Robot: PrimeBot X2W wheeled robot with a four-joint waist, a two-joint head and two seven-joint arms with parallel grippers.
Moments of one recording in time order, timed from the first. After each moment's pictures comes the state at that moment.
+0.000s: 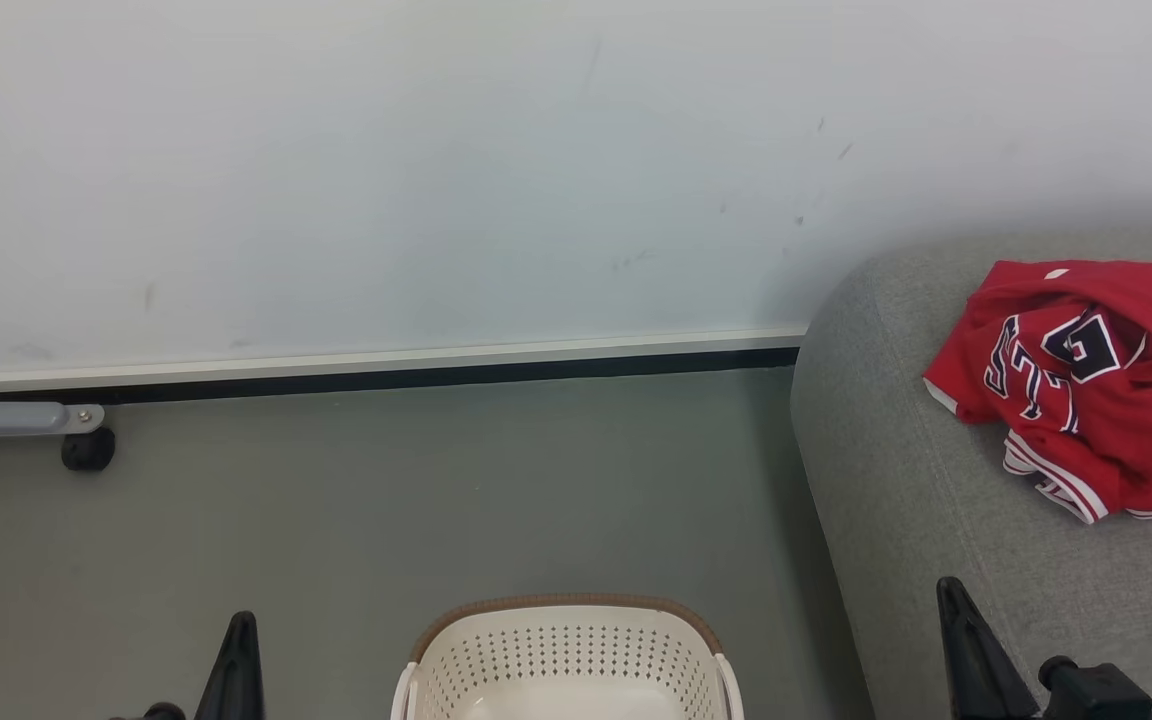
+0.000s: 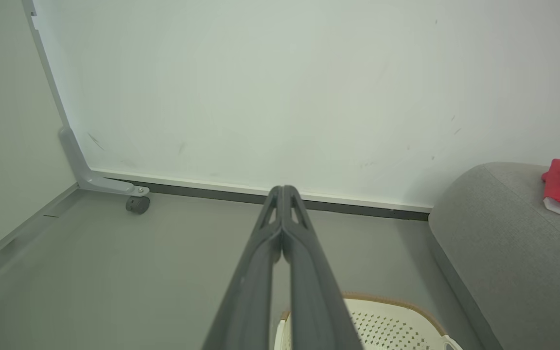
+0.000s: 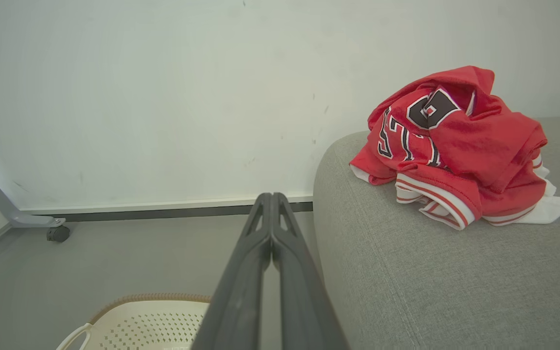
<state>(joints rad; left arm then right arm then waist) 0.11 0.17 -0.15 0.13 -0.41 0.11 -0.25 0.06 -0.19 0.27 0.13 0.31 -0.12 -0.25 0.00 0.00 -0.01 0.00</state>
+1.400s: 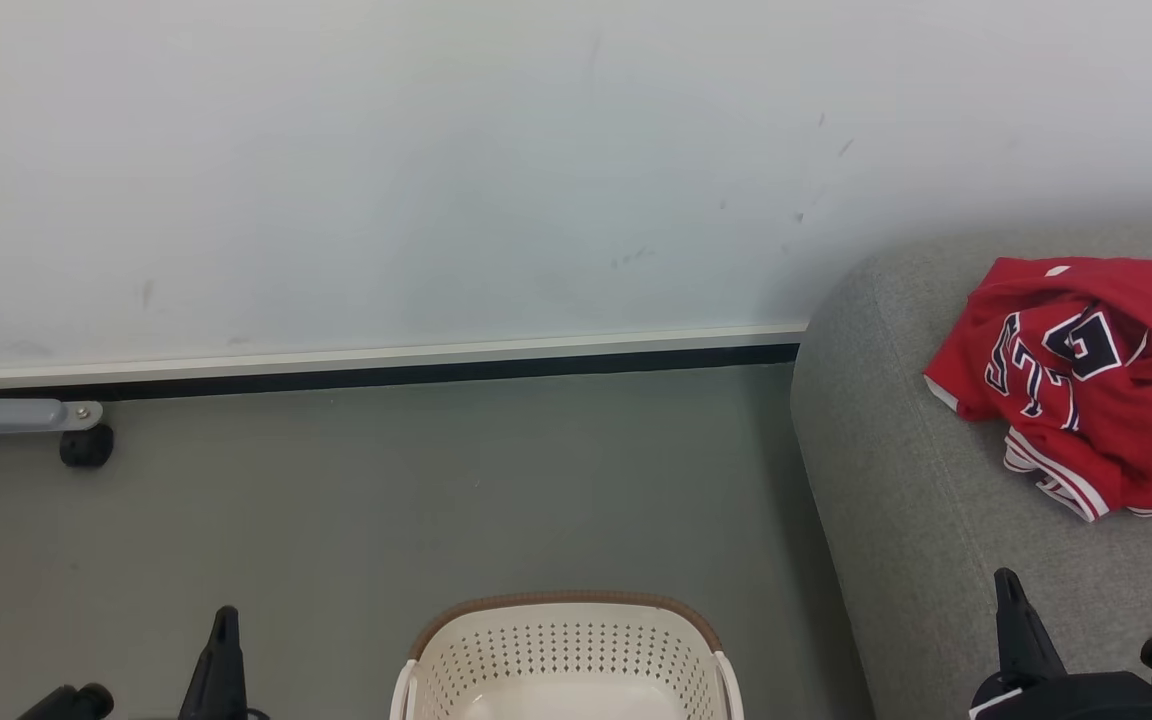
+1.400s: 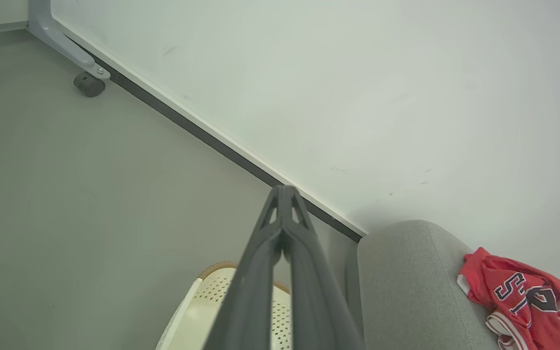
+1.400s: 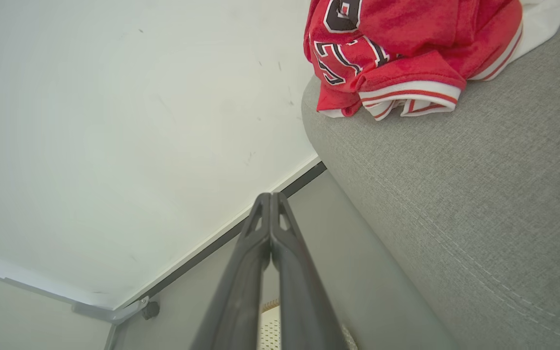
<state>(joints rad) 0.05 0.12 -0.05 0.19 -0.89 0.02 -0.09 0.01 -0.13 0.10 0.19 0.84 -0.02 -0.09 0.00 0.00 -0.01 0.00</state>
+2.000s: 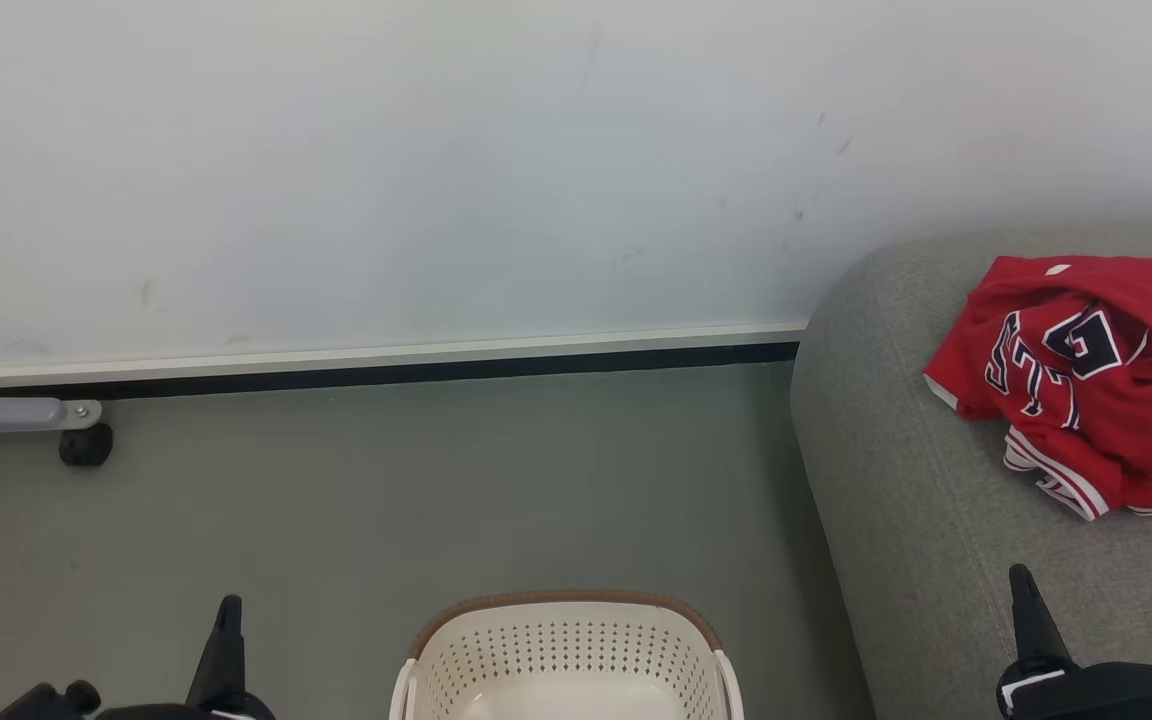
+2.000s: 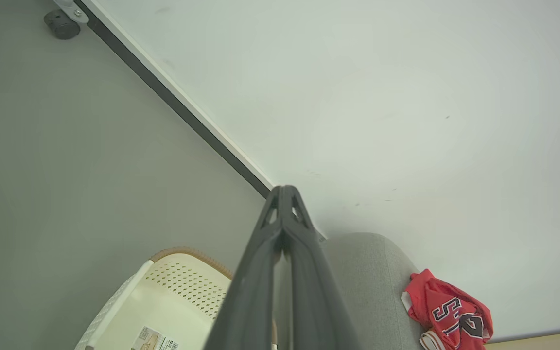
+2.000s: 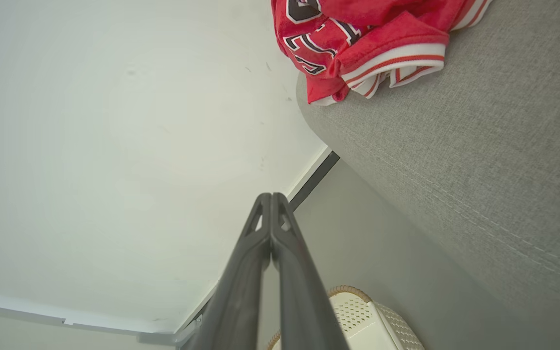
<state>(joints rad) 0.02 0.10 -0.01 0.21 -1.08 -0.01 -0.03 -0.01 -0.11 0.03 0.22 1.05 0.01 -0.03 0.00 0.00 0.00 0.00</state>
